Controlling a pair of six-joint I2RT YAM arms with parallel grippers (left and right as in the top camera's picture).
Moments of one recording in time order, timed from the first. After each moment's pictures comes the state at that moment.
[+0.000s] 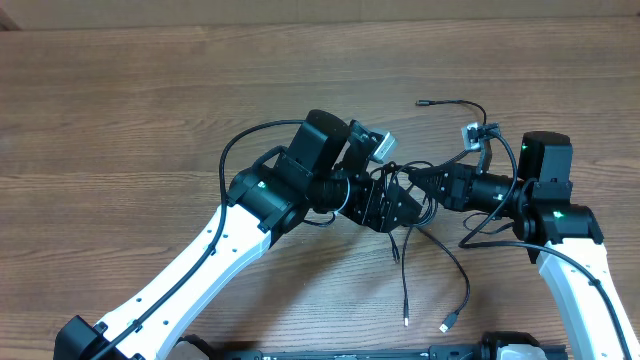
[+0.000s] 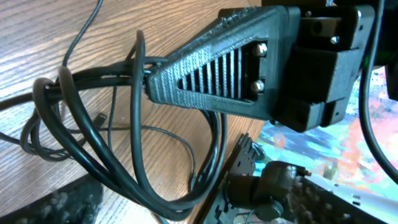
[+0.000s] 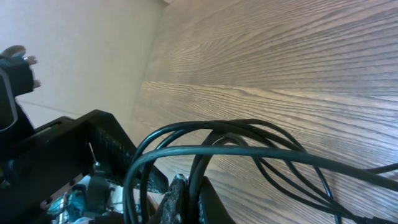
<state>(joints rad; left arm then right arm) -0.67 1.46 1.21 -0.51 0.66 -0.42 -0.03 1.17 0.81 -0.45 -1.01 0.31</state>
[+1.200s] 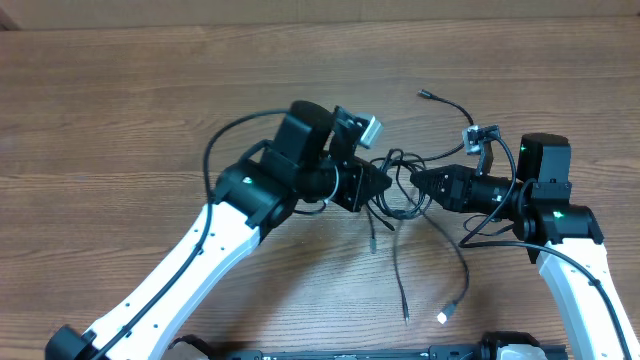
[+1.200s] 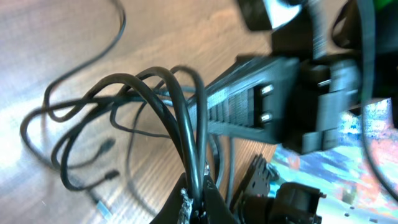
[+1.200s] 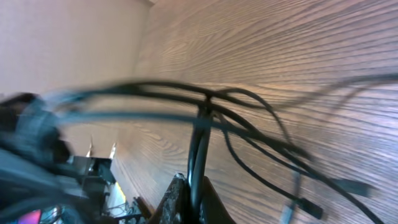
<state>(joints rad) -0.60 1.43 1.22 -0.49 0.62 -0.39 -0.03 1.17 0.81 -0.49 -0.95 0.31</state>
